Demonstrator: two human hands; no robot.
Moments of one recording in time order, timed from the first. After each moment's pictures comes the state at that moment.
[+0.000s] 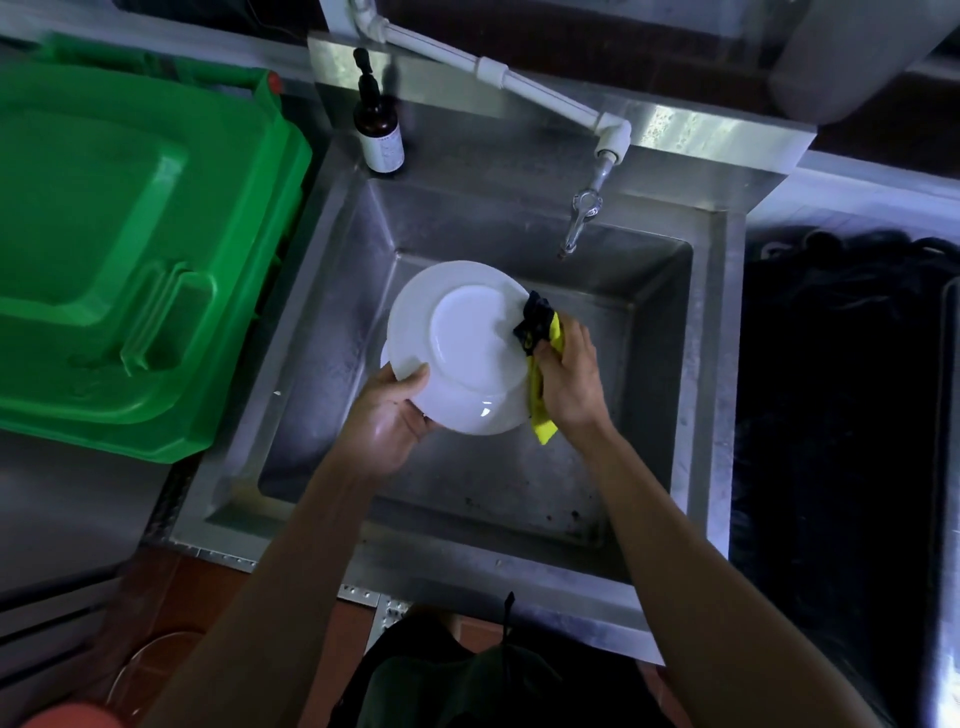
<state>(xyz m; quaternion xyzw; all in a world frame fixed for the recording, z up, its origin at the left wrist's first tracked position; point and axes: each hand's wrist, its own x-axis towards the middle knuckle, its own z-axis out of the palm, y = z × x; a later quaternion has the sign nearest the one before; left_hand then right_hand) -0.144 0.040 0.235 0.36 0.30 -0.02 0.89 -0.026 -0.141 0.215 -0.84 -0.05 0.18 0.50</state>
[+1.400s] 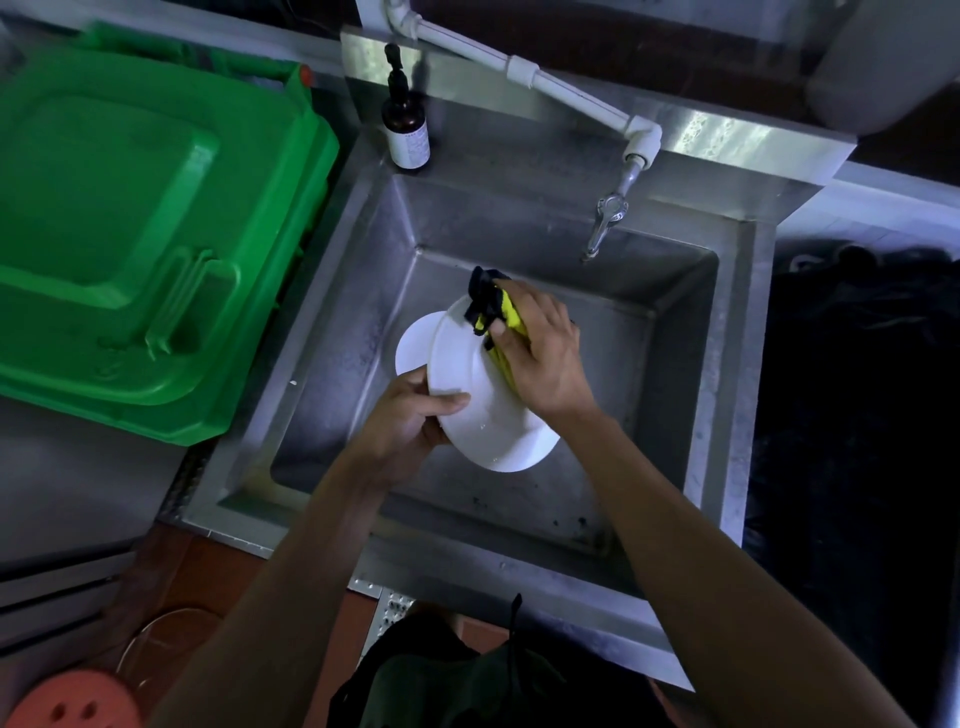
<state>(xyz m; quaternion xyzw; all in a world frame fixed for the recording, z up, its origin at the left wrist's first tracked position) -0.148 0.035 0.239 0.45 0.29 -0.09 0.84 -0.021 -0.103 0.231 -0.87 -0.27 0.11 0.41</state>
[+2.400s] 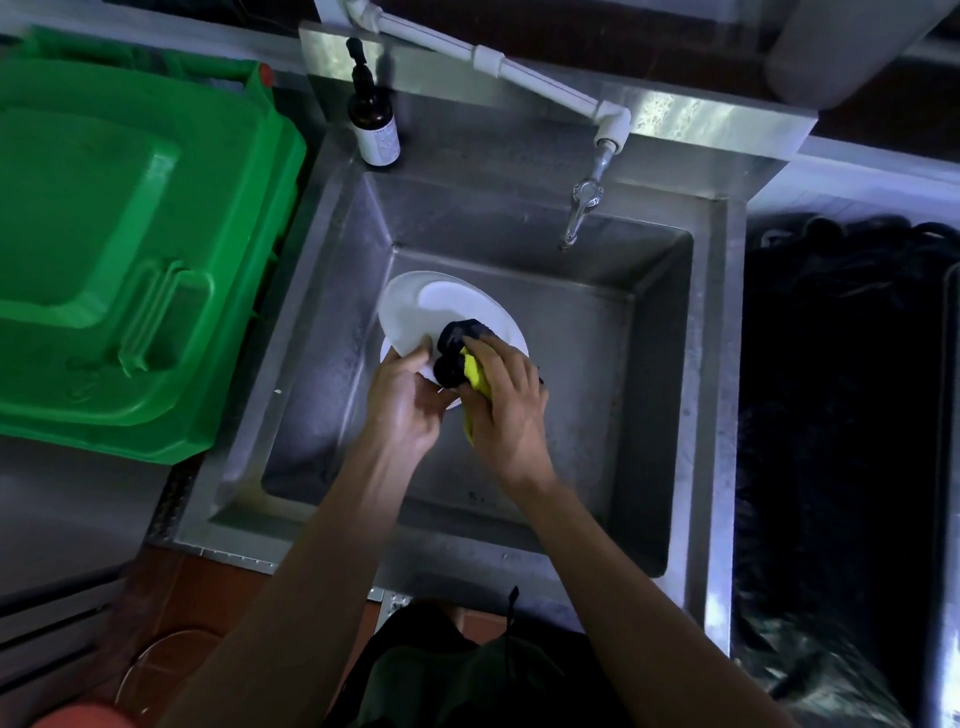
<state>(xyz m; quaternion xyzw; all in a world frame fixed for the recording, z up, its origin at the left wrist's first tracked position) -0.115 0.024 0.236 0.30 0.42 0.06 0.85 -0.103 -0.101 0.212 -0.89 -0.20 0.08 0.41</state>
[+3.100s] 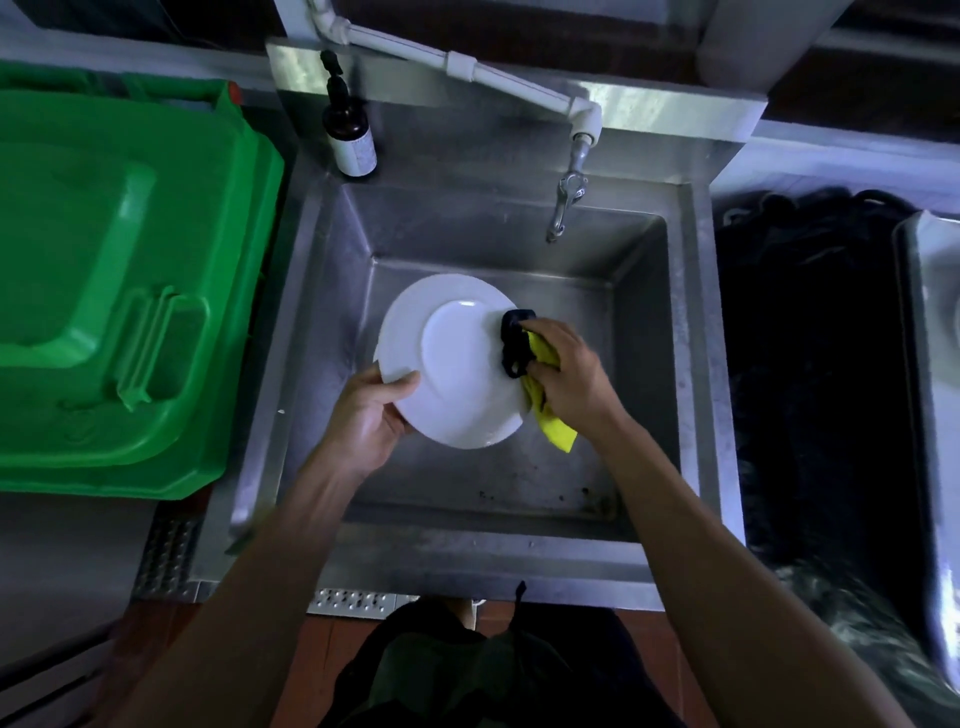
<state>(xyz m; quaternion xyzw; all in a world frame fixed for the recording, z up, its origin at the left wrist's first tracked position) -0.158 0.091 0.221 0.44 0.29 -0.07 0.84 -0.053 -0.135 0.223 -0.88 -0.13 0.17 0.42</state>
